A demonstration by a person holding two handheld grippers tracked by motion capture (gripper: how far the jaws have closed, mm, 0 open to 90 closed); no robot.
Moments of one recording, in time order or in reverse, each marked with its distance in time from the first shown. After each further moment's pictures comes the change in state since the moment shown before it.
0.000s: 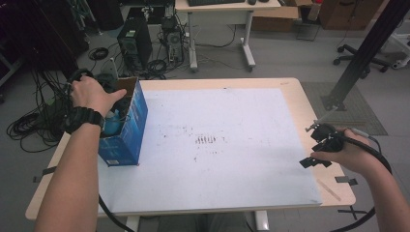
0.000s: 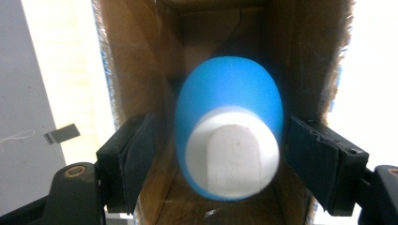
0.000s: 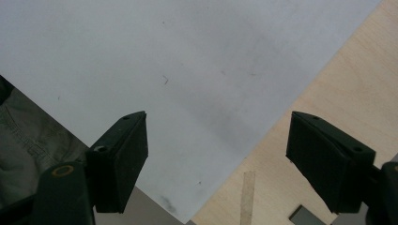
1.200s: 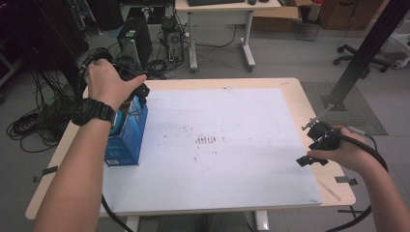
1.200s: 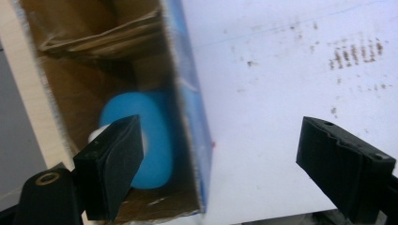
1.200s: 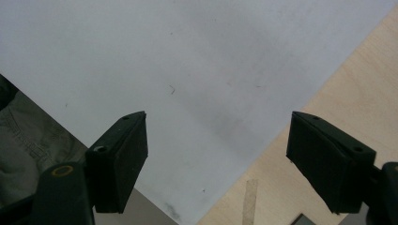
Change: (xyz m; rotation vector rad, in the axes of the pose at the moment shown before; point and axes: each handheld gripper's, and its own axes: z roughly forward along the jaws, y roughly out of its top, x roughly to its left) left arm -0.064 -0.007 -0.052 -0.122 -0.042 0.180; right arm 0.006 0.010 -0.001 -0.003 -0.001 -0.022
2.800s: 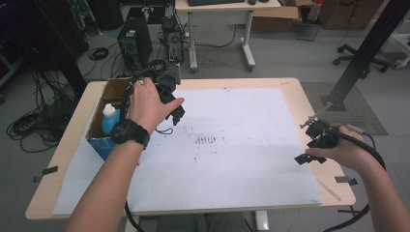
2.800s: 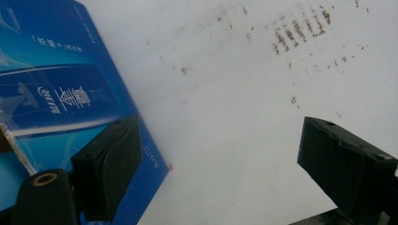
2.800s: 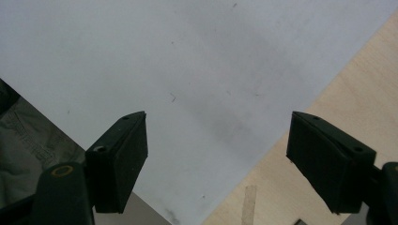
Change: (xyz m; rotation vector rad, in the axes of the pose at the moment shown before) left arm -0.084 -0.004 0.043 -0.009 -0.003 0.224; right arm 0.001 0.006 -0.002 -0.008 -0.004 -0.004
